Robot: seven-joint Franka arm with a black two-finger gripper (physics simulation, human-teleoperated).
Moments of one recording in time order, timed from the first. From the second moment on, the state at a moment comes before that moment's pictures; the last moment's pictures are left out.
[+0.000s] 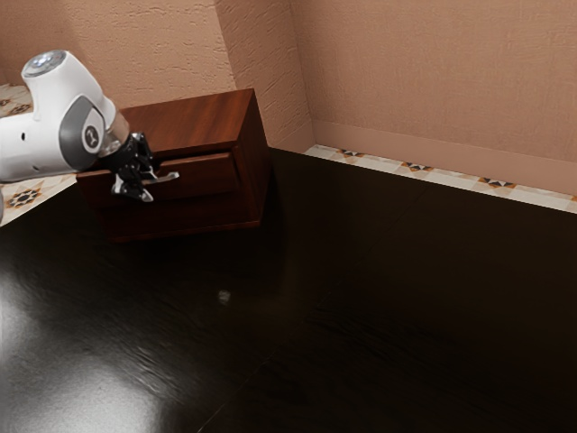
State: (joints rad) arm 0.24 0.32 0.31 -1.47 -0.13 2.18 -1.48
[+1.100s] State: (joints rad) arm 0.24 0.09 0.27 -1.74 -0.10 2.19 -1.48
